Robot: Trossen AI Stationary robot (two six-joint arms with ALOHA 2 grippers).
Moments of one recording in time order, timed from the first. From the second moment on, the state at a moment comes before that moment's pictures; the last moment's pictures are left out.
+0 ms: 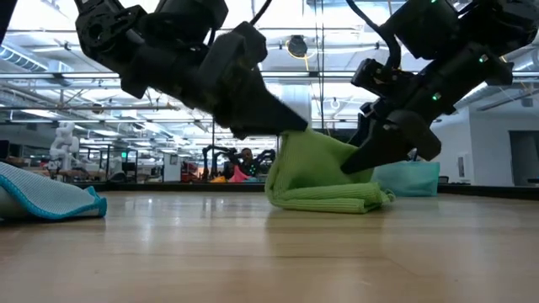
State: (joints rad) left arm -0.14 1.84 0.81 0.65 0.00 -0.11; right arm 0.19 1.52 0.52 0.26 0.44 -0.02
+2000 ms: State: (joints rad) left arm -0.15 1.92 1.05 0.14 -0.21 -0.73; right arm 0.41 1.32 0.24 0.49 0.29 0.15
